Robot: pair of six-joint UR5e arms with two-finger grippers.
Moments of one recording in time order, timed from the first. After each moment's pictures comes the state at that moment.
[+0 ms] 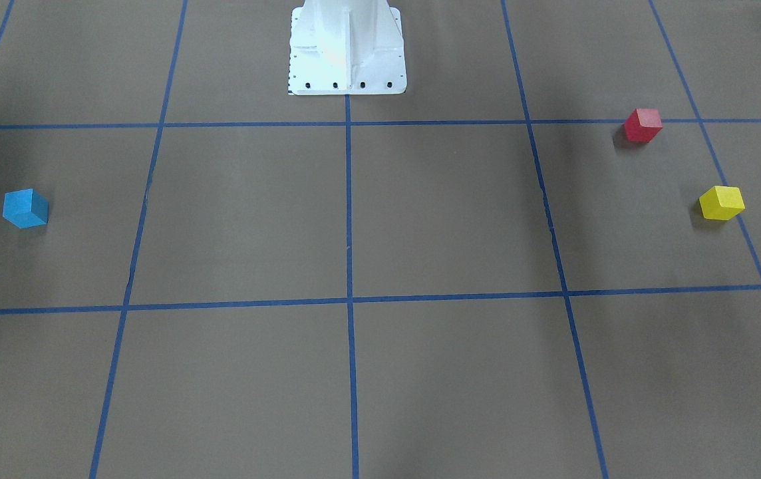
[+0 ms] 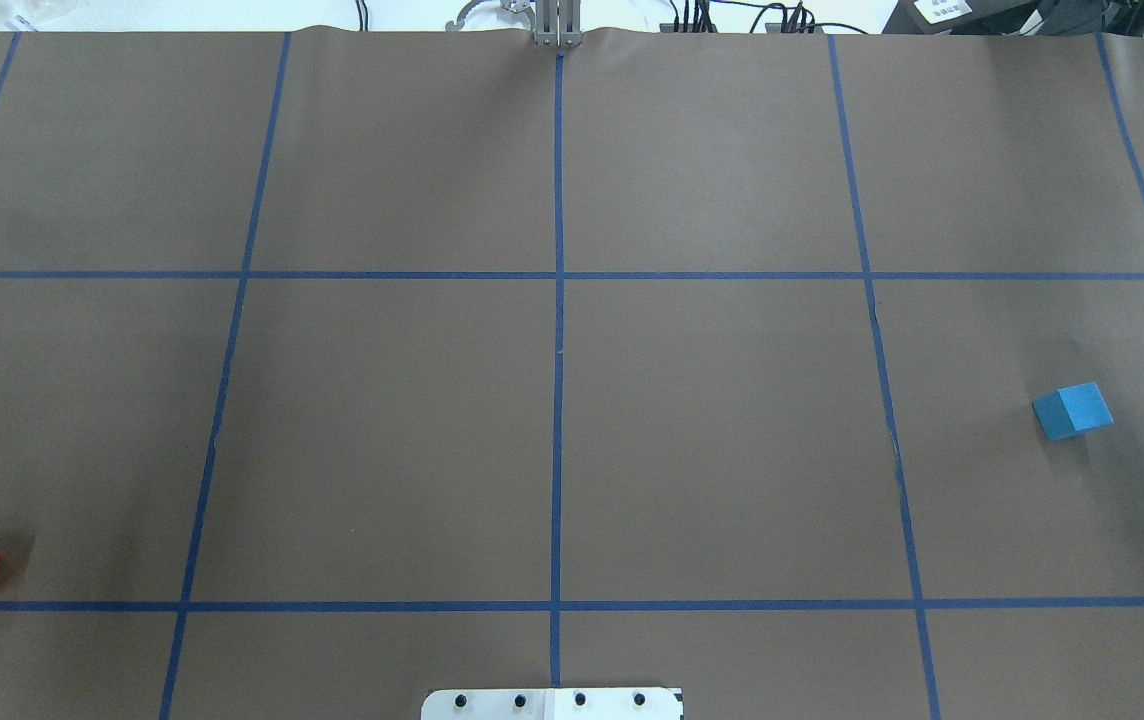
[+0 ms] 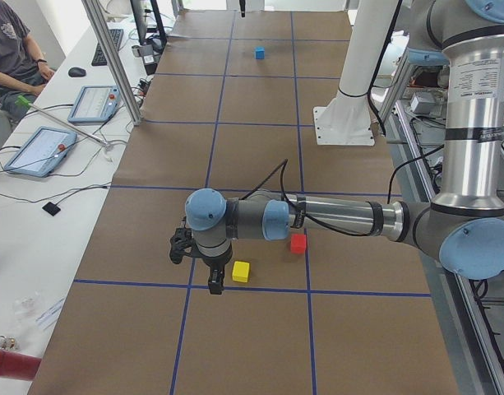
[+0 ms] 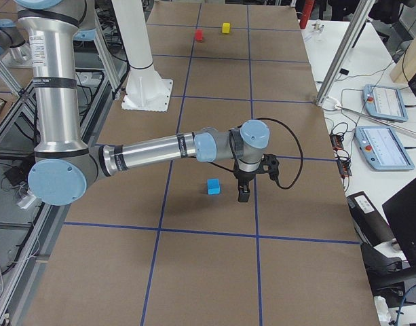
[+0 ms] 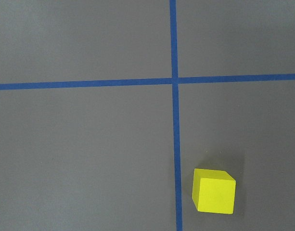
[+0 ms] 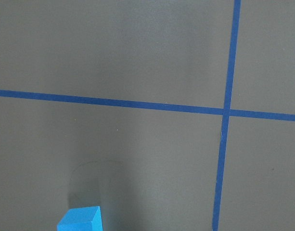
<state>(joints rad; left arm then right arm) -1.58 -1.54 -1.68 -1.48 -2.34 0.05 1.40 -1.55 1.76 -1.65 2.34 0.14</state>
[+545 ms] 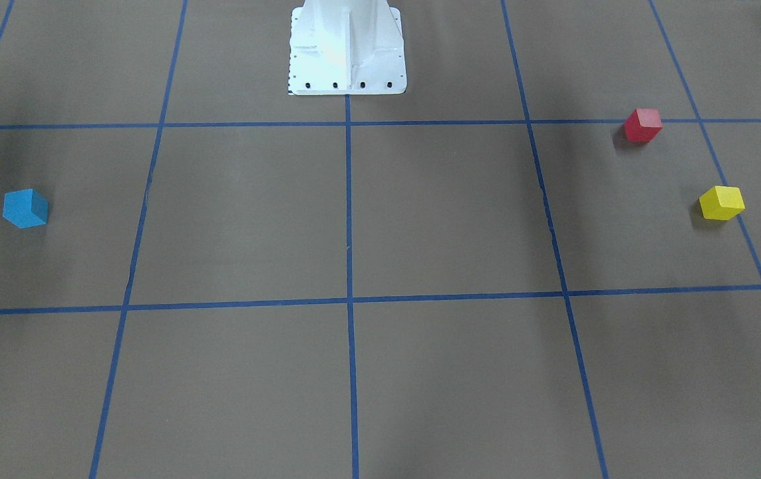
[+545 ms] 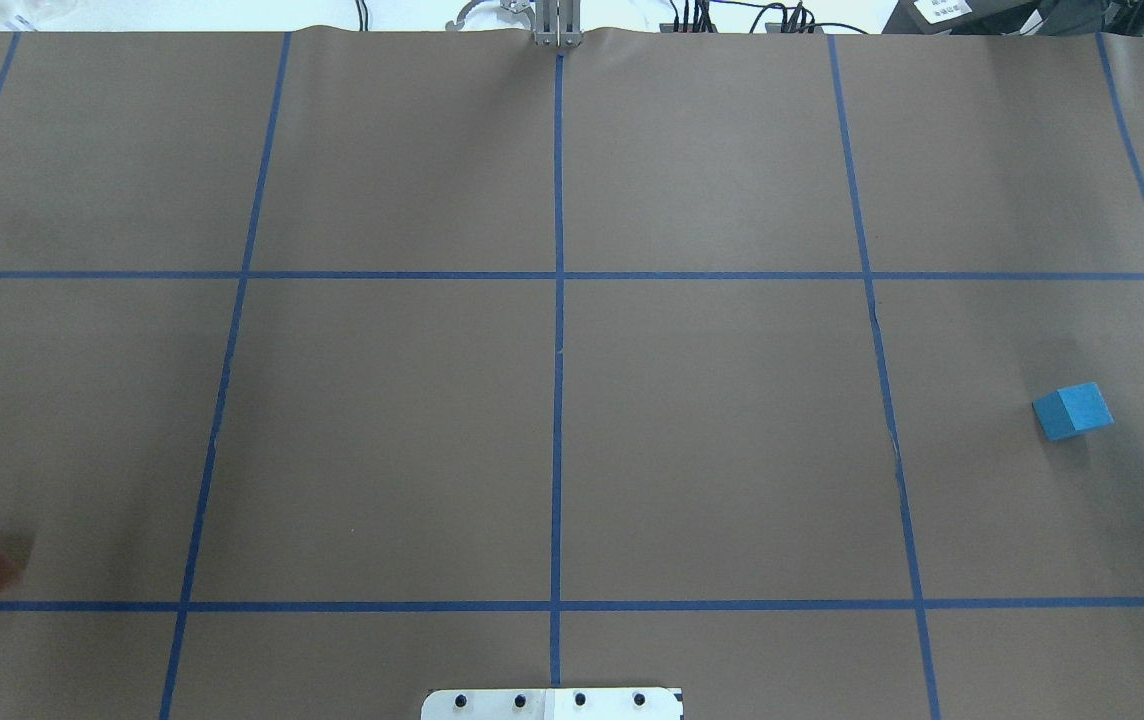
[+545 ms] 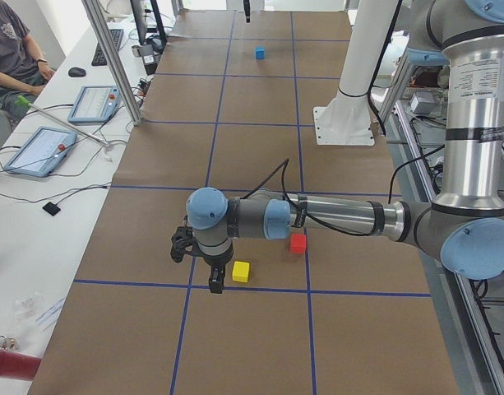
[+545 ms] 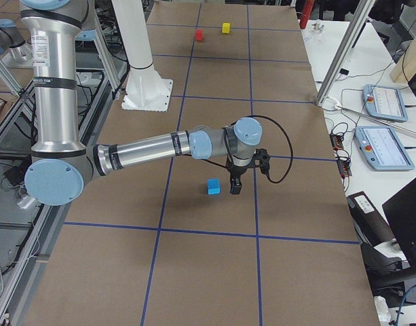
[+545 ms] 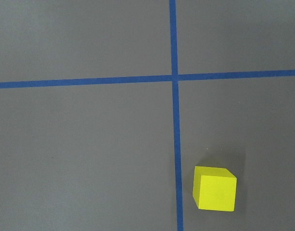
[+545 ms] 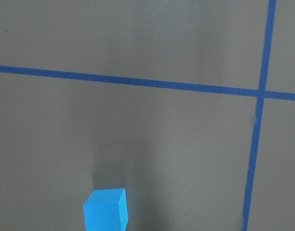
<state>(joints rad) -1.58 -1.53 -1.69 -1.49 -2.34 0.06 1.31 -1.59 1.82 -1.65 2.38 0.19</state>
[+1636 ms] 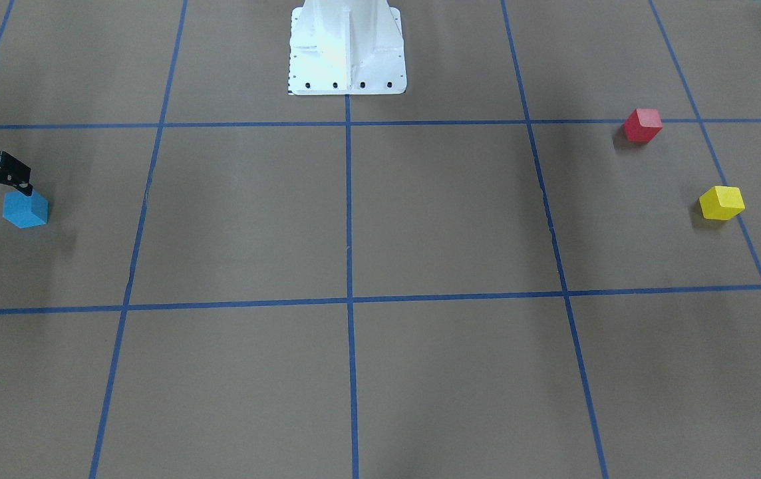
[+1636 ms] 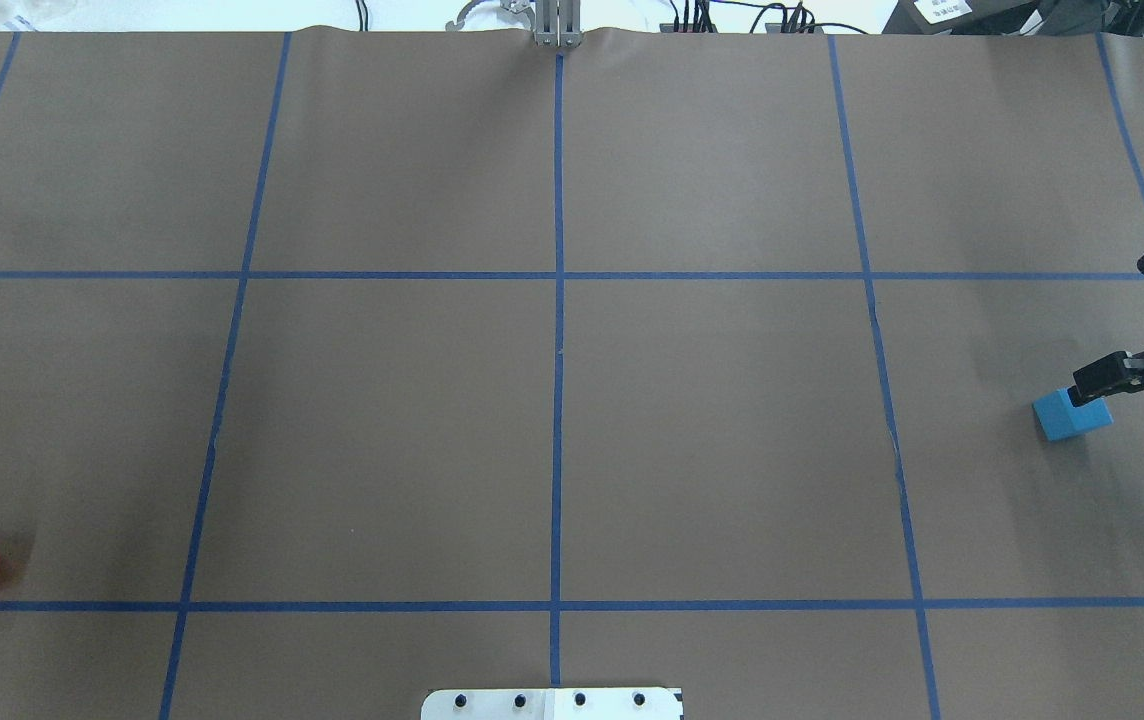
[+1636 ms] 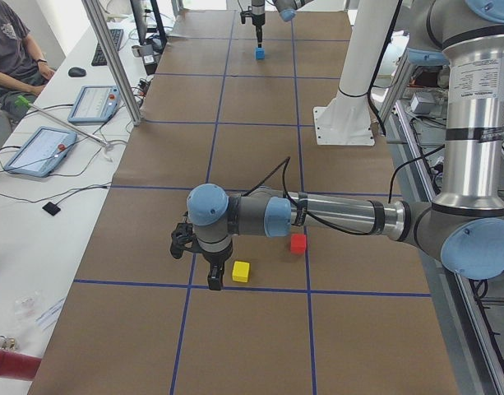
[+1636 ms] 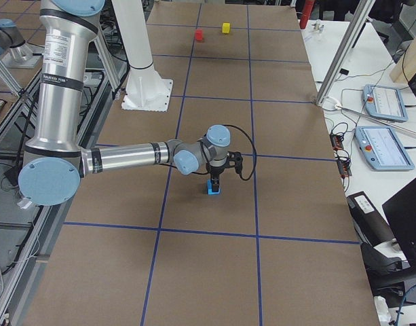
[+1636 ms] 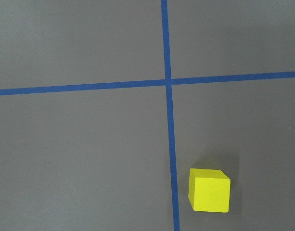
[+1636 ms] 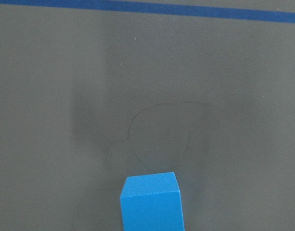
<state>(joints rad) -1.58 -1.53 -1.70 -1.49 -2.35 0.06 1.00 -1.74 1.79 -1.16 2.22 0.62</state>
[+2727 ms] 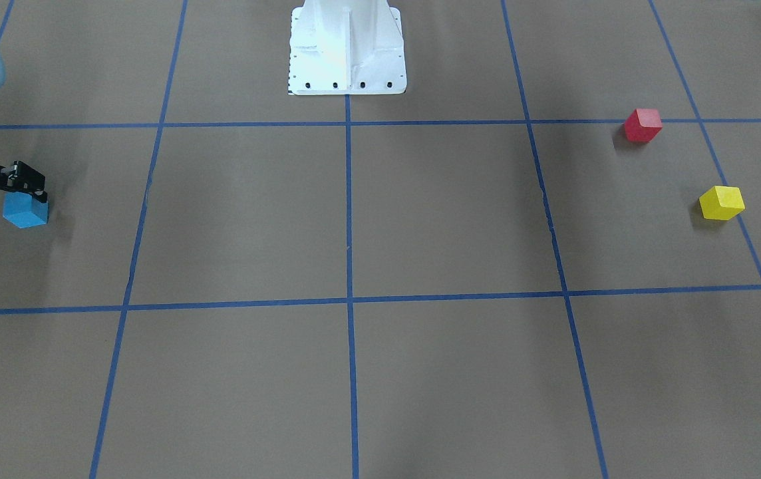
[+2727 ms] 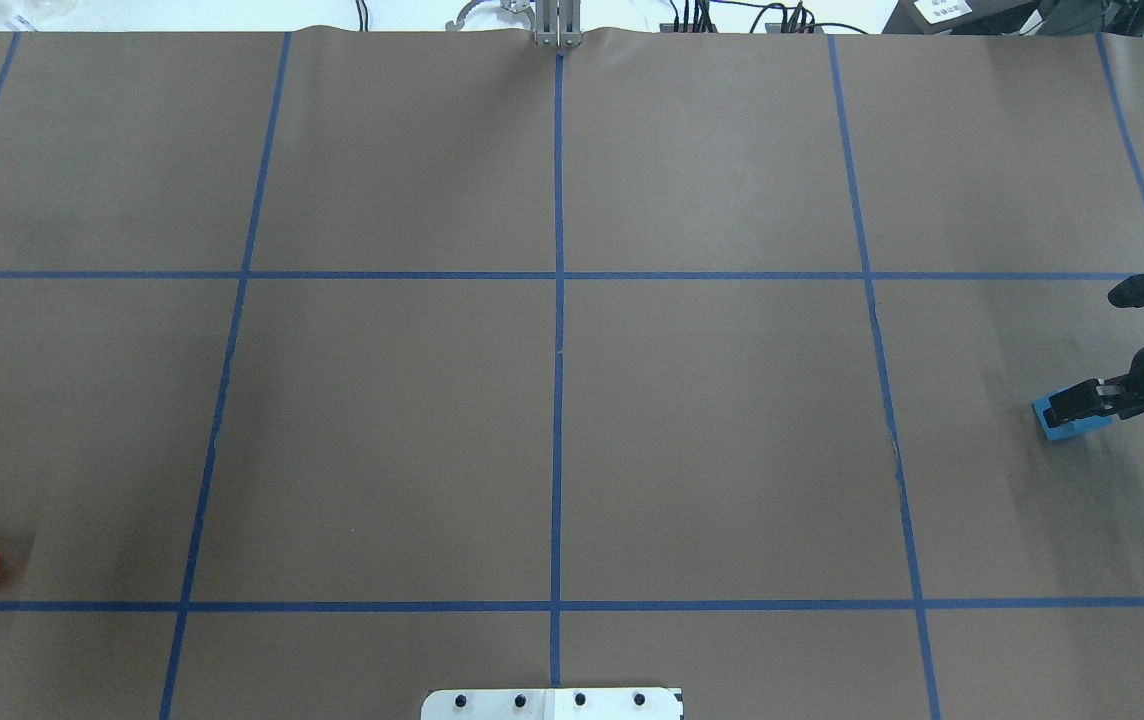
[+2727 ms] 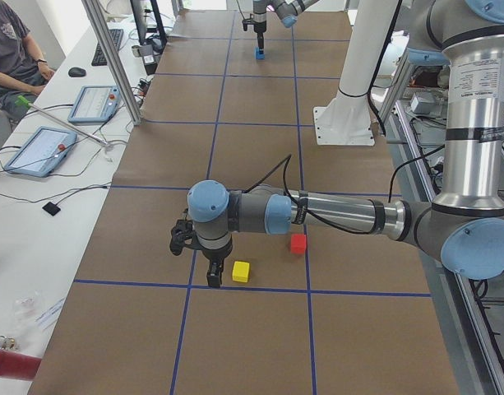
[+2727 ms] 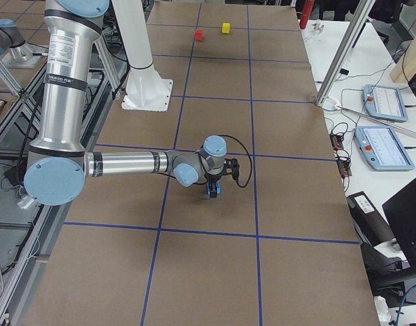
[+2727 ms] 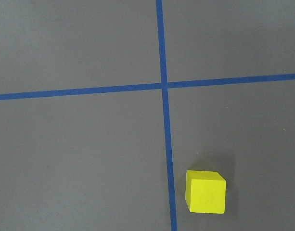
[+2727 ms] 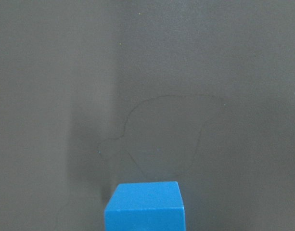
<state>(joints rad) -1.58 -1.53 -1.72 -1.49 -2.35 0.06 0.94 -1.73 1.69 -0.99 2.22 0.69</state>
